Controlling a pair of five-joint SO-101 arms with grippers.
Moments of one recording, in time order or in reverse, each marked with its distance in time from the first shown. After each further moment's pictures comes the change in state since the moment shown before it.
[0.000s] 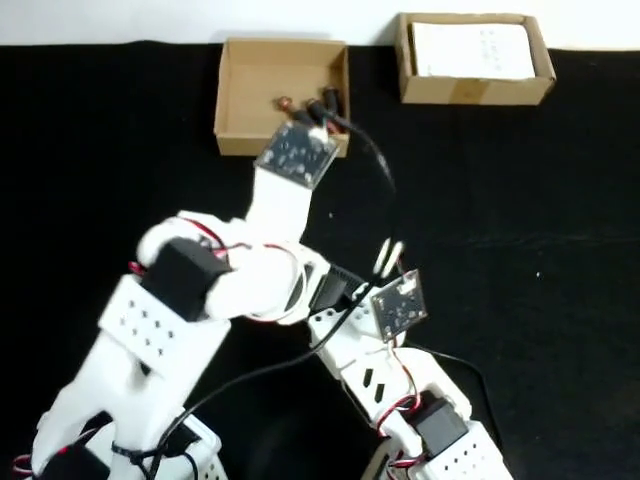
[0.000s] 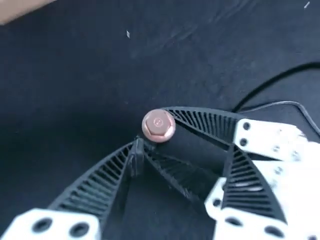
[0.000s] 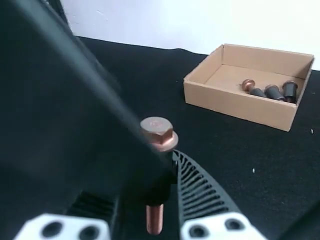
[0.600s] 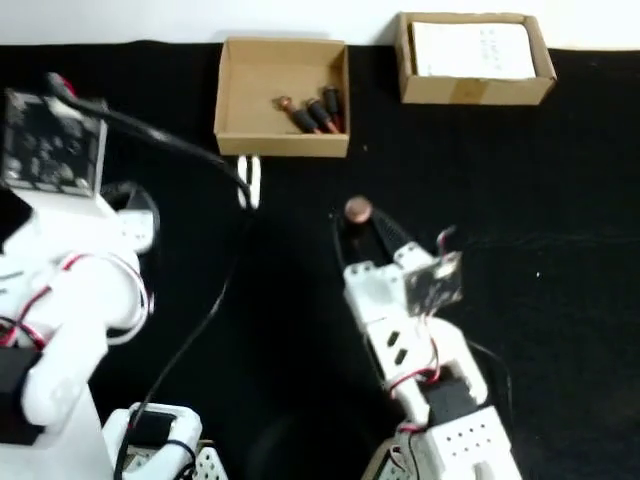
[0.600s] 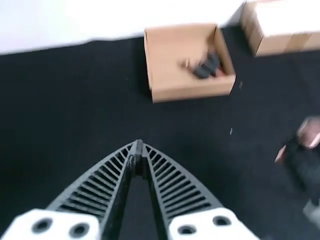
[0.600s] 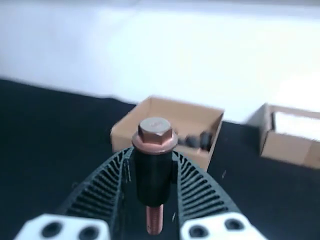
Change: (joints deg) left arm -30.9 -15.8 -10.1 3.7 -12.6; right arm 14.6 21.5 -11.2 -20.9 6.7
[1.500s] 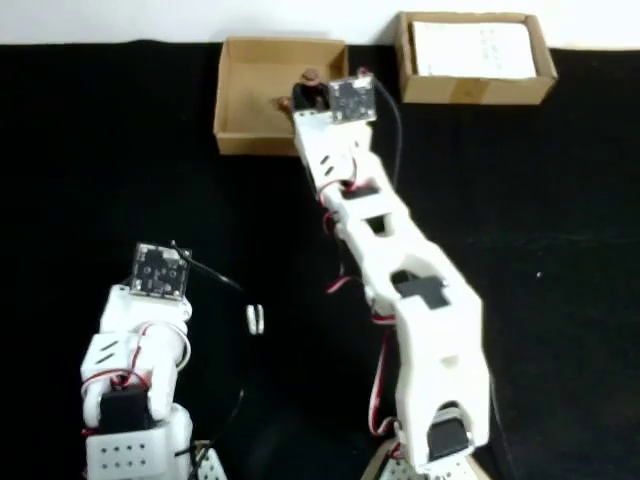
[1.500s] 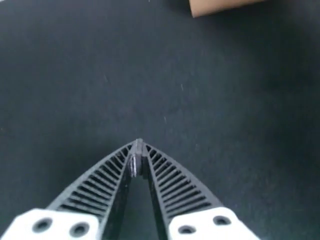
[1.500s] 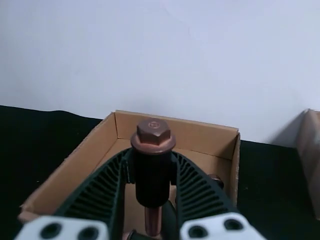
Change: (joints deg) left arm -12.0 -55.0 100.7 -47.5 -13.5; right arm 1.8 118.2 -86.2 -28.7 -3.2
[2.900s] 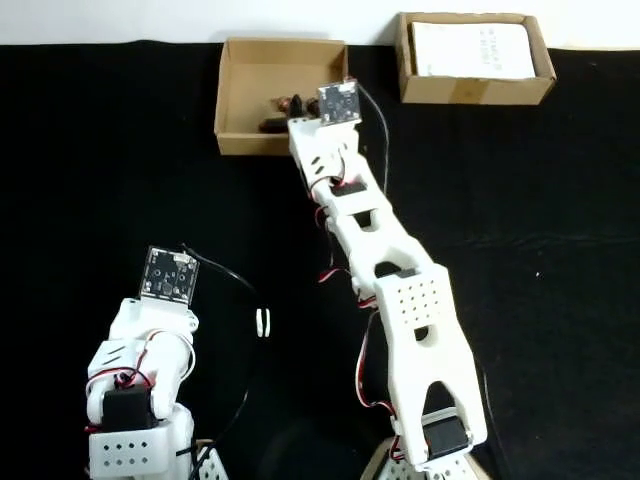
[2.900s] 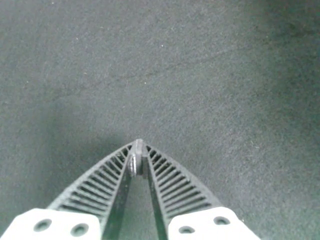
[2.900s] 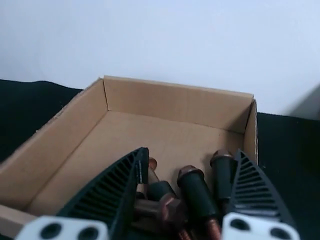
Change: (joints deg) left arm 1.5 0.0 0.2 9.1 0.0; right arm 0.1 19.3 -20.5 7.2 -0.2
